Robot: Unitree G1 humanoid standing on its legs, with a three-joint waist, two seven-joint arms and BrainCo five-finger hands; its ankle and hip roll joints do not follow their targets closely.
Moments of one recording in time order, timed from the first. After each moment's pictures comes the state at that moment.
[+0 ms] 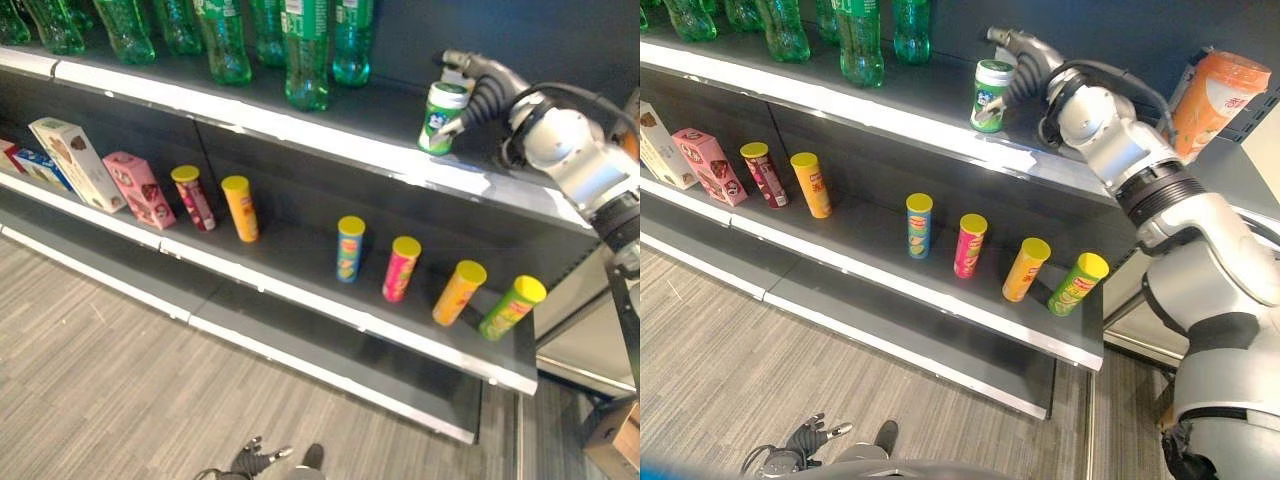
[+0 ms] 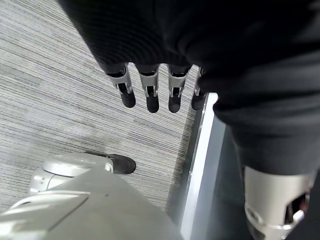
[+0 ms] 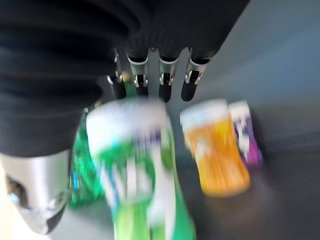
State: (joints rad) left arm 0.04 0.28 -0.26 1.15 -0.26 -0.15 0.08; right arm -1.40 -0.84 0.83 0.67 0.11 -0.15 0.00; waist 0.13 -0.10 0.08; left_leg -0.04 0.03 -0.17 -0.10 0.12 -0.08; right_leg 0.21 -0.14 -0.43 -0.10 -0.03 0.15
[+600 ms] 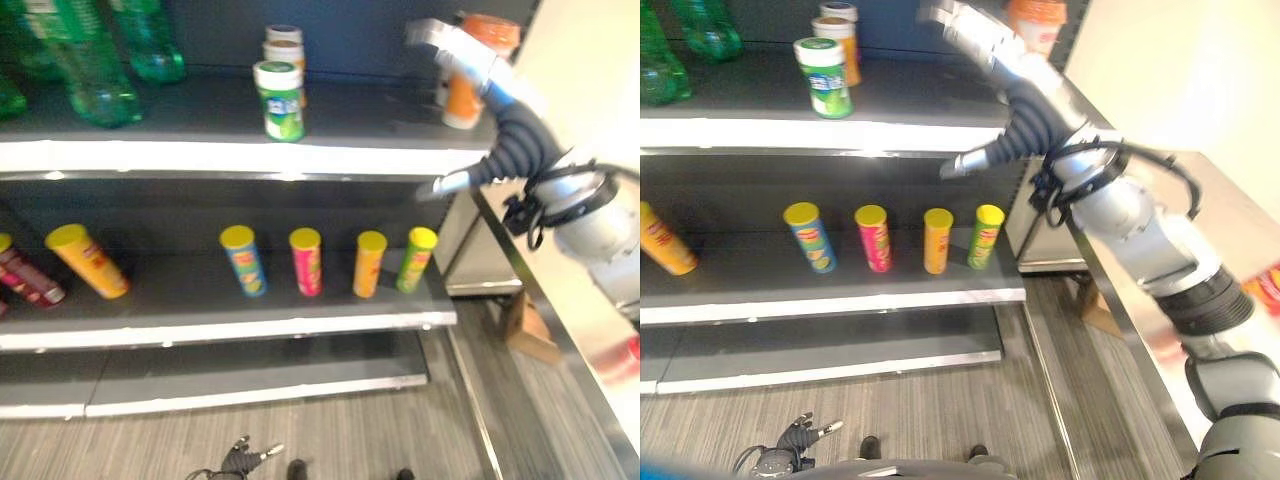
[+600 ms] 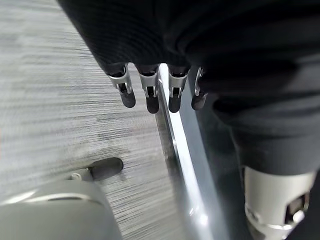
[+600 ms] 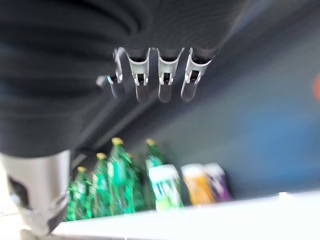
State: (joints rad) left arm 0.06 0.28 -0.15 1.13 -0.13 -0.12 0.11; right arm -0.68 -0.89 0.38 -0.30 -0.02 -0.23 -0.07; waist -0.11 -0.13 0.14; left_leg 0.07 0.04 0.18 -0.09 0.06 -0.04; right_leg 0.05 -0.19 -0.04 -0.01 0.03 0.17
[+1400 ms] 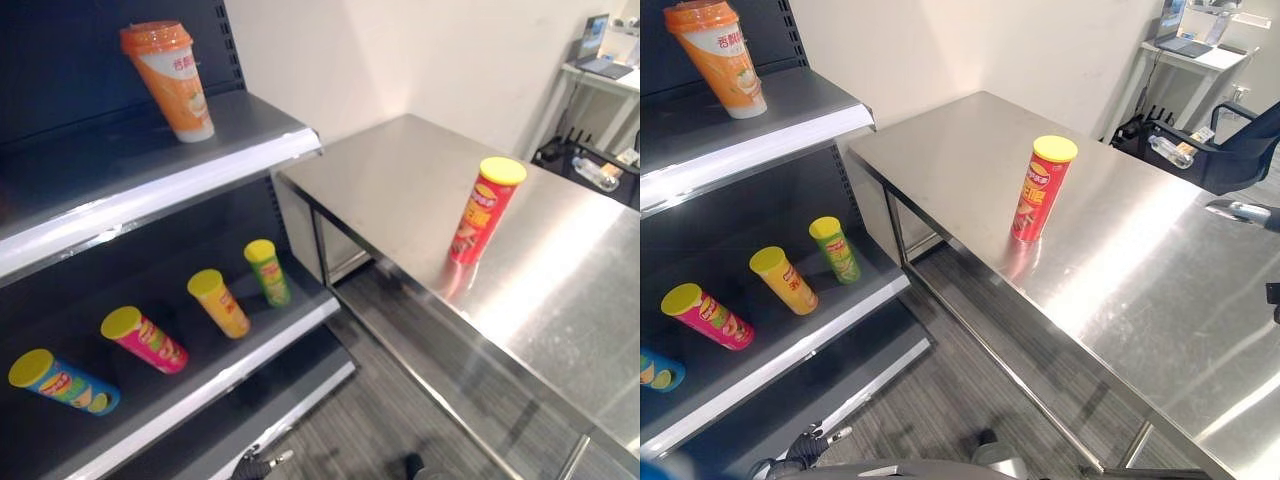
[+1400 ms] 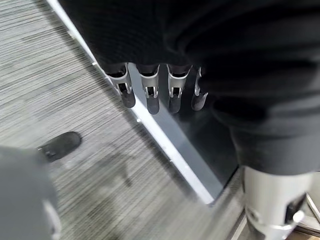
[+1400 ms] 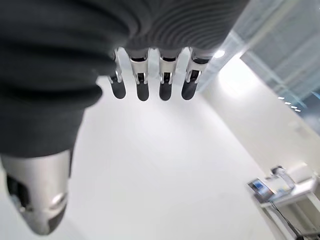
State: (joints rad) left arm 0.13 0.19 -0.03 1.10 -0.12 -0.13 0.08; right arm 0.28 -0.96 -0.67 -0.18 0.04 -0.21 -0.17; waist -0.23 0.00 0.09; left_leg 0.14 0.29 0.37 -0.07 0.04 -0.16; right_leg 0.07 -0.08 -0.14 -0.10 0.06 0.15
